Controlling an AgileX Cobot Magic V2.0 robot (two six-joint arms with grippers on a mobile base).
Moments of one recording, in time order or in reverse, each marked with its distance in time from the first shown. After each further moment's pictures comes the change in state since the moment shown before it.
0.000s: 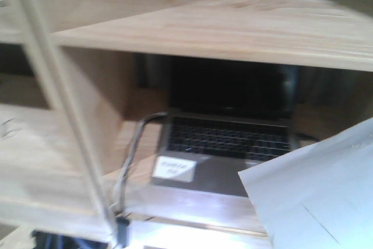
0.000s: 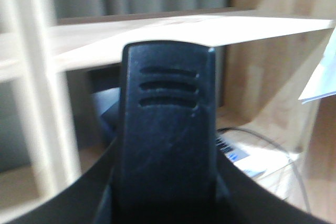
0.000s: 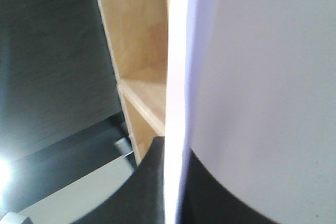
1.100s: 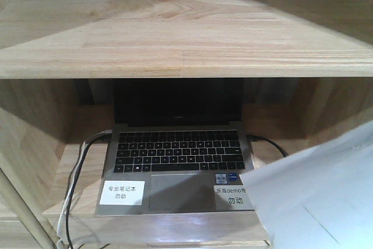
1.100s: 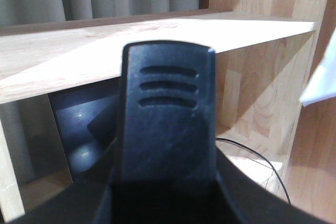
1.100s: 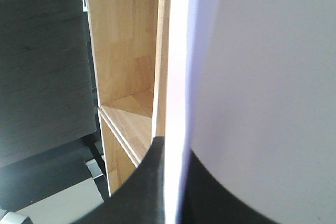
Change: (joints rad) left arm 0.000 0.000 0.000 0.000 0.000 0.000; right arm 0.000 0.000 0.000 0.000 0.000 0.000
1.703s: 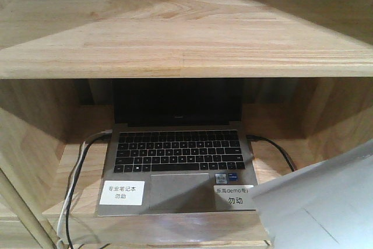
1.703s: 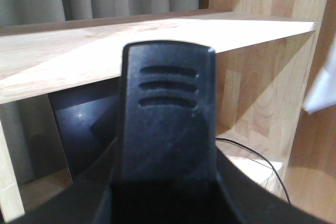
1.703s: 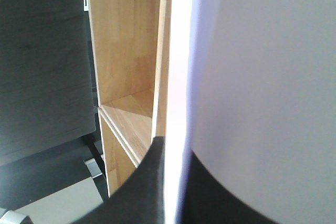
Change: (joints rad) left arm 0.000 0.000 0.000 0.000 0.000 0.000; right arm 0.000 0.000 0.000 0.000 0.000 -0.006
